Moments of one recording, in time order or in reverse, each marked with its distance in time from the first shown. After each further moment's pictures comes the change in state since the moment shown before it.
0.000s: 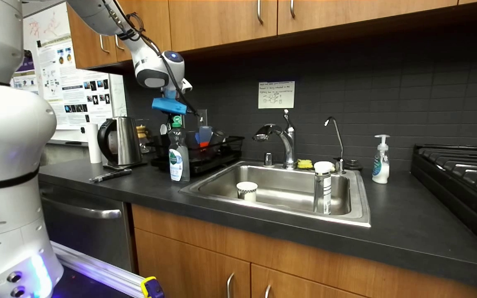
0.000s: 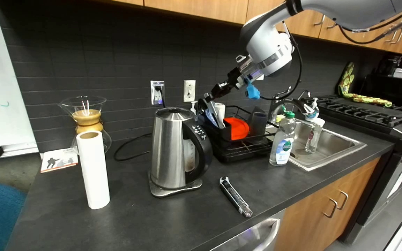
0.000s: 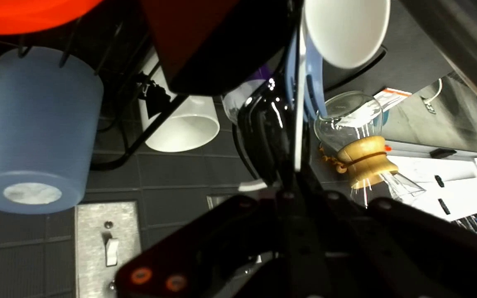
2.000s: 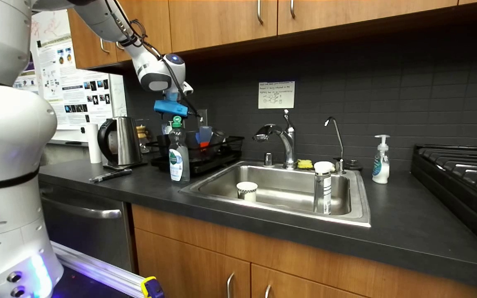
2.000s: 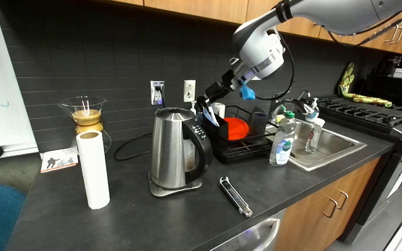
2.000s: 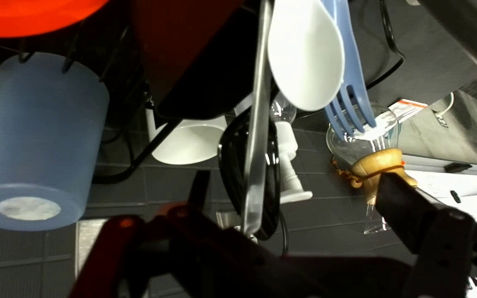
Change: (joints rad) arm 0.012 0.073 -0.003 0.069 -0.104 0.007 0.103
